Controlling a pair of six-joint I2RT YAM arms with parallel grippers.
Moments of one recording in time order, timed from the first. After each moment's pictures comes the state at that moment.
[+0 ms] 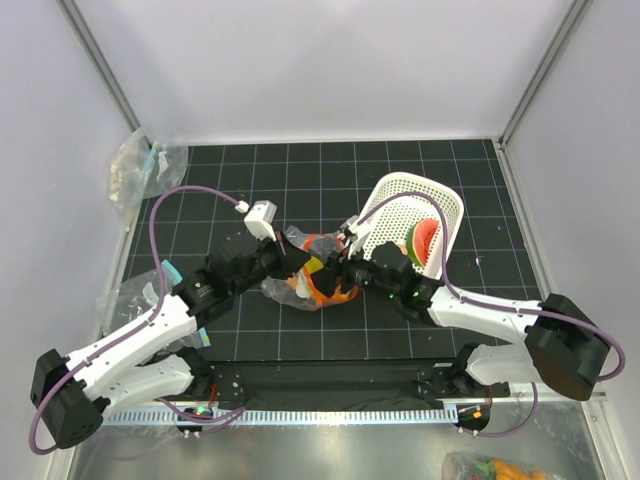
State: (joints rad) left arm -0.79 0.96 0.73 -0.11 -0.06 -0.68; right arm 0.89 1.25 0.57 0.45 -0.14 0.46
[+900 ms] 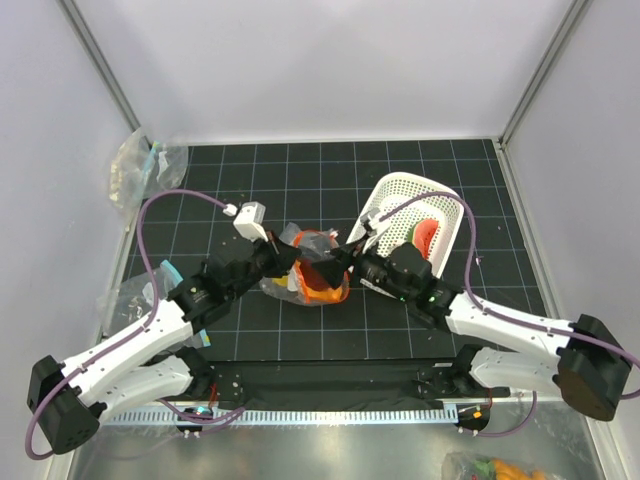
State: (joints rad) left arm -0.79 0.91 0.69 -0.09 -0.18 -0.68; right arm 0.90 1.10 0.56 0.46 -0.03 0.44
